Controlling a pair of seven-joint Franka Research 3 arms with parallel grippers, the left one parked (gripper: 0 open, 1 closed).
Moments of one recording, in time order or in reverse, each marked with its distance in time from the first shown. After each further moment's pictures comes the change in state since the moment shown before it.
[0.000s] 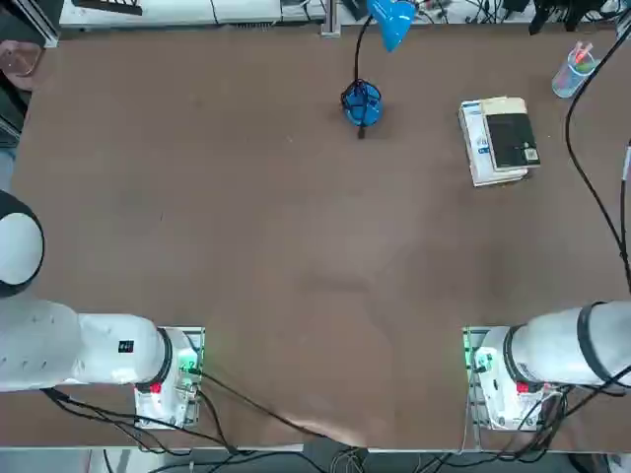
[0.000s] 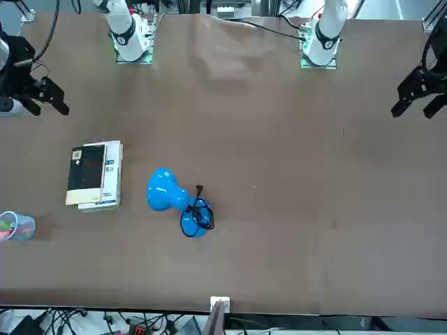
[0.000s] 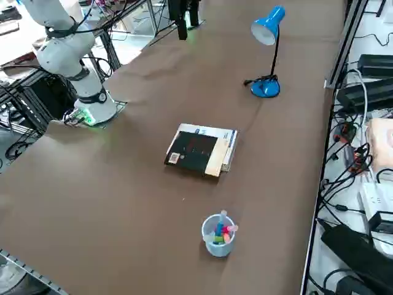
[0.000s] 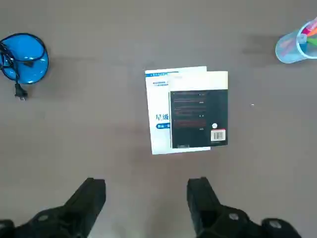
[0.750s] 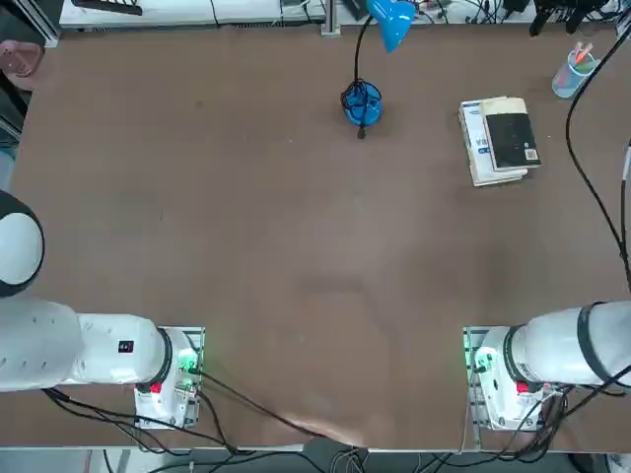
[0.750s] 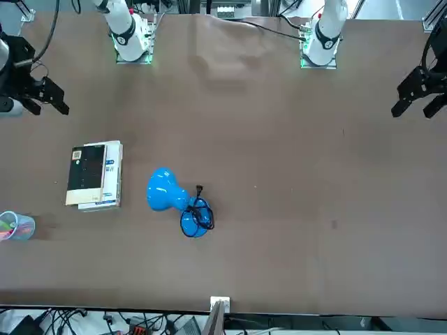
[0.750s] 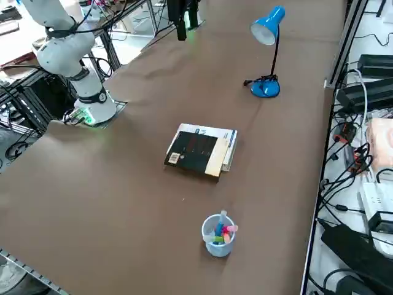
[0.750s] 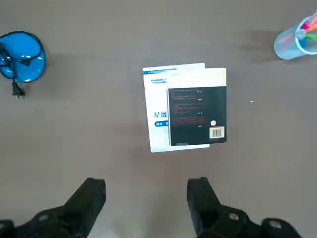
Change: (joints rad) arm -0.008 0.002 -0.004 0.000 0.000 -0.009 0.002
